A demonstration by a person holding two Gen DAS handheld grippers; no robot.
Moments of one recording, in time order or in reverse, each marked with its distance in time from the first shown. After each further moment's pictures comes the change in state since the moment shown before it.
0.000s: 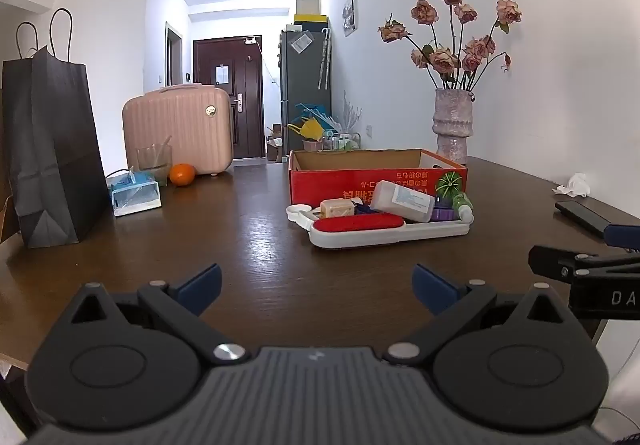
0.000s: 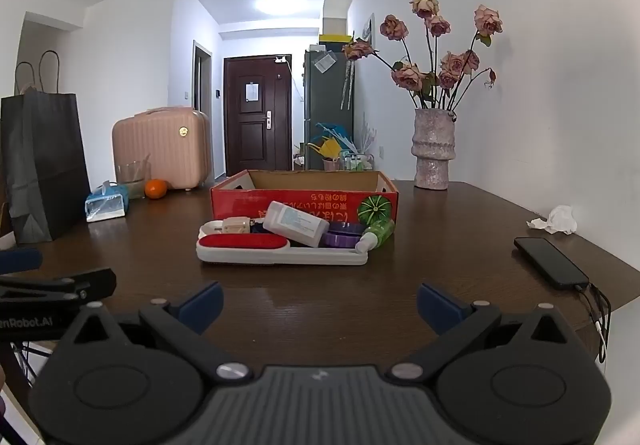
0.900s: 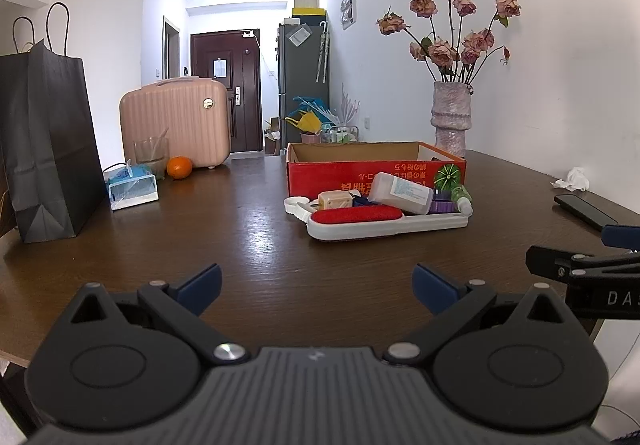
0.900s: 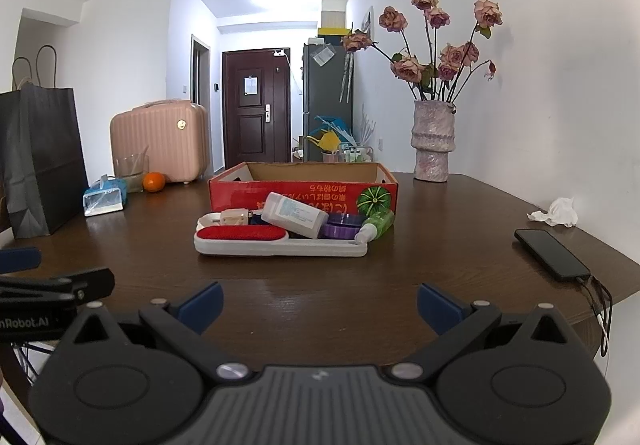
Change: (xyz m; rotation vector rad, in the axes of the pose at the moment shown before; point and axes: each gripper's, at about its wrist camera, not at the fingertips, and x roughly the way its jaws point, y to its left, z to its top) left arm 0.005 0.001 -0.001 0.000 0.005 -0.010; right arm 0.002 -0.001 -0.005 0.009 0.026 0.003
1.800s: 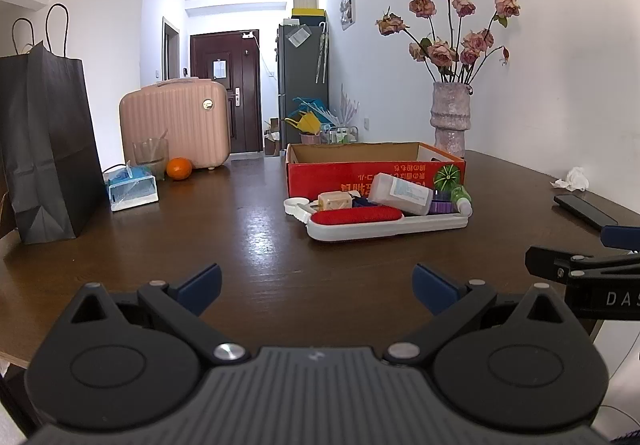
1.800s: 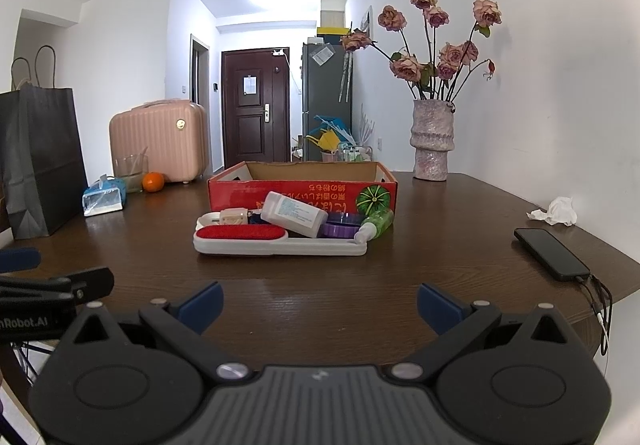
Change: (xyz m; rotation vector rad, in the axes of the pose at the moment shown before) left arm -0.001 -0.001 0.004 0.001 0.001 0.000; right arm 0.001 0.000 0.000 0.002 0.001 -0.002
